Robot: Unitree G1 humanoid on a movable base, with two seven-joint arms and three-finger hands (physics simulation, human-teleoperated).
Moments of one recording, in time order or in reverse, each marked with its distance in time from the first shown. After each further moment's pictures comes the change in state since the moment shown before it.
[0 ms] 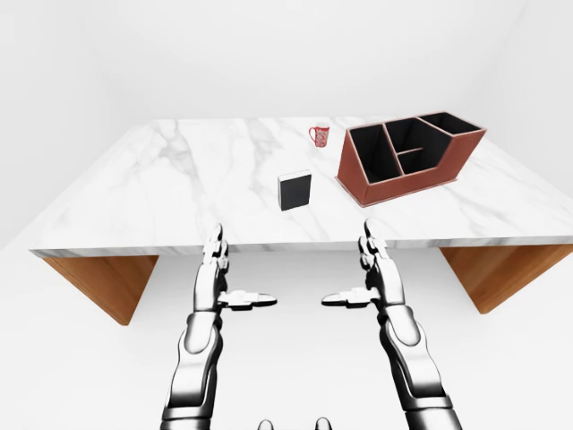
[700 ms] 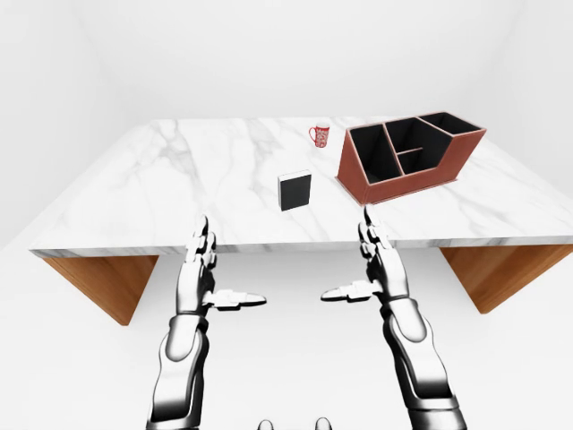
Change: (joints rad) left arm 0.046 0.021 0.050 -0.131 -0.027 -0.003 -0.055; right arm 0.000 -0.002 0.011 -0.128 -0.035 0.028 0.044
